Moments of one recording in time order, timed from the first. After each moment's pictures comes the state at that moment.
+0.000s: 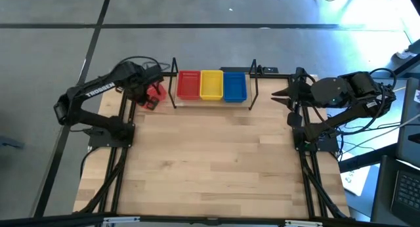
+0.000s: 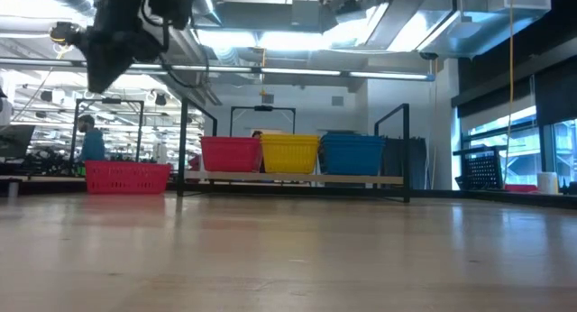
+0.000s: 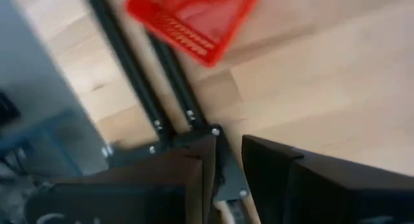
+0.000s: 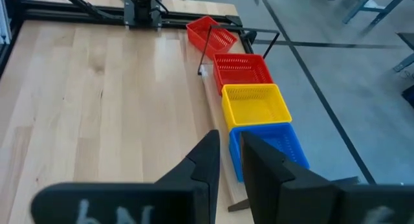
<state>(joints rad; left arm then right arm) 0.59 1.24 1.20 -1.54 -0.18 -0.58 0.24 1.14 1.74 -1.26 0.48 0.10</state>
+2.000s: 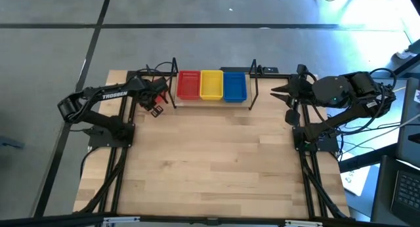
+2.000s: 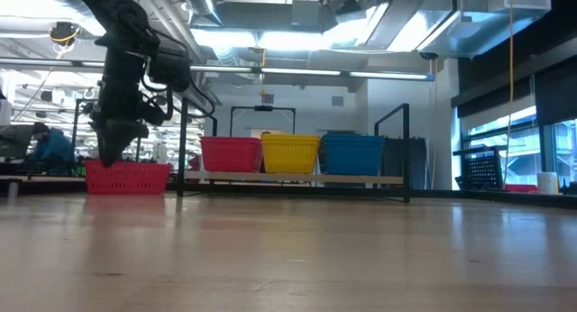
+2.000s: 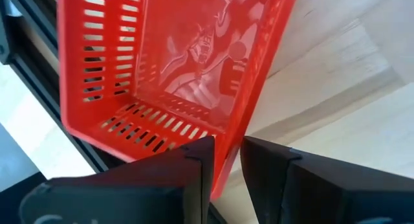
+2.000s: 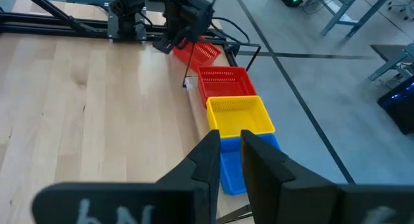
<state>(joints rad) 0.66 1.30 0.74 -0.91 -0.35 -0.20 0.24 1.14 1.74 -1.21 0.55 0.07</state>
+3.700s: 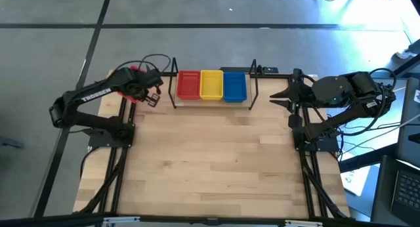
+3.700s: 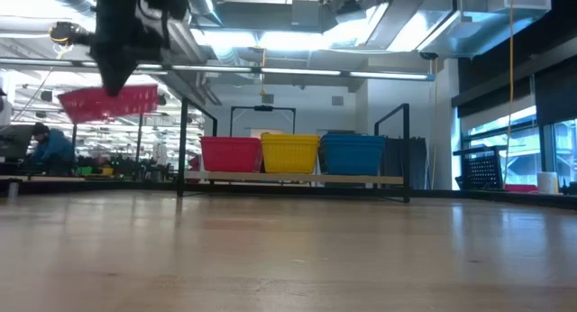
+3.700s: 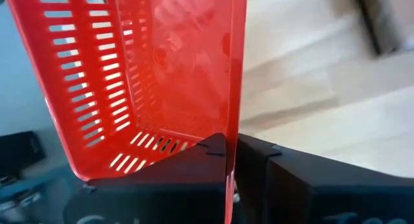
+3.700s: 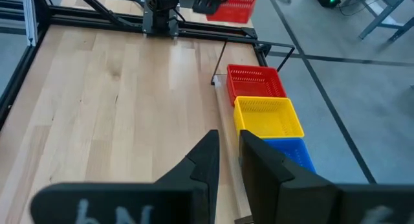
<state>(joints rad) 0.55 1.16 1.09 -1.37 -0.43 -0.61 0.24 1.14 1.74 -1.22 0.42 0.04</state>
